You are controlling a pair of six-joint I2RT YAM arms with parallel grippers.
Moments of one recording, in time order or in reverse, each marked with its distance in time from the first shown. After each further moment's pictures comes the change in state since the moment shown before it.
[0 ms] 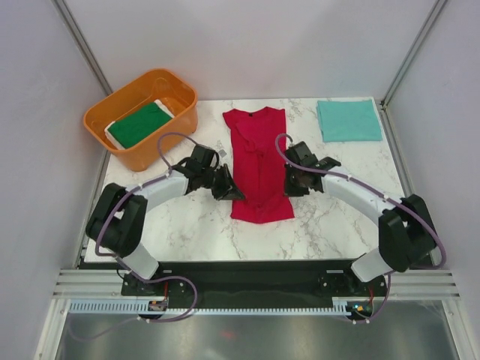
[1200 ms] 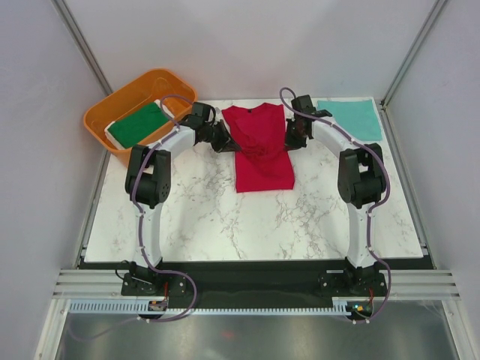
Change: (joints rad) left arm 0.212 0.610 0.788 -0.153 0.022 0.103; right arm -0.284 0.703 0.787 -0.045 -0.110 -0.177
